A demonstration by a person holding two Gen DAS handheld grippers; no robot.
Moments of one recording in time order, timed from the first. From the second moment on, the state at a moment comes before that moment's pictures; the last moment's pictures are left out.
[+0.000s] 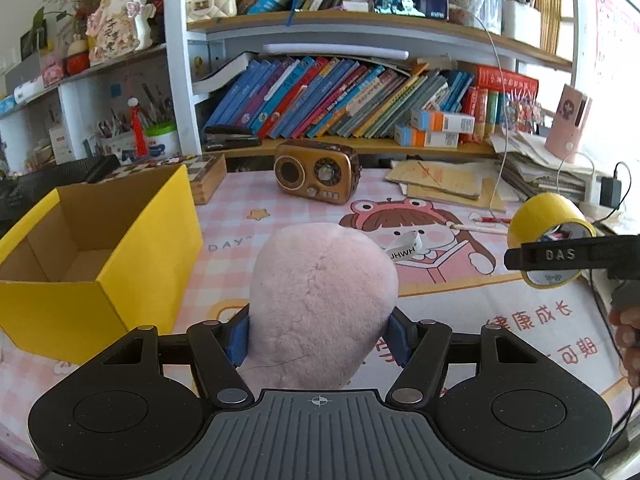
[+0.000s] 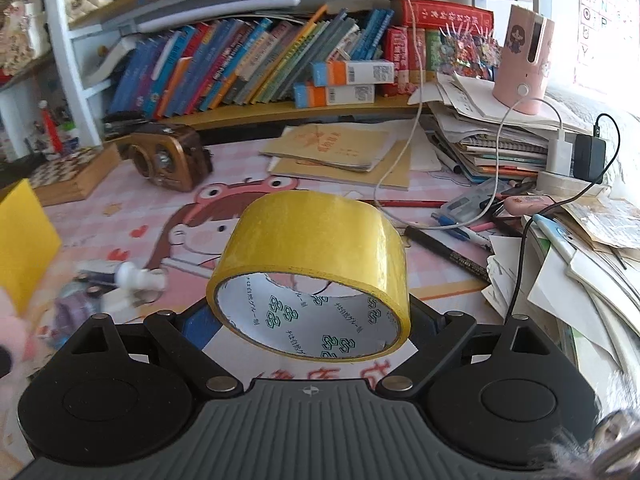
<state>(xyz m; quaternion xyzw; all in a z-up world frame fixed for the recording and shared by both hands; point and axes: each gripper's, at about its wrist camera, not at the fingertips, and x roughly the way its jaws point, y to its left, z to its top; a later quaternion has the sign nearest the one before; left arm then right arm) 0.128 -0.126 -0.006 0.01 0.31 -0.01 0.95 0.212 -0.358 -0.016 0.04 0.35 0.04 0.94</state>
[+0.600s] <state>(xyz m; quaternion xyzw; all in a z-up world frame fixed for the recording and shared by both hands) 0.071 -0.053 0.004 -0.01 0.29 -0.07 0.95 0.101 -0.267 0.007 0.03 0.36 0.07 0.93</state>
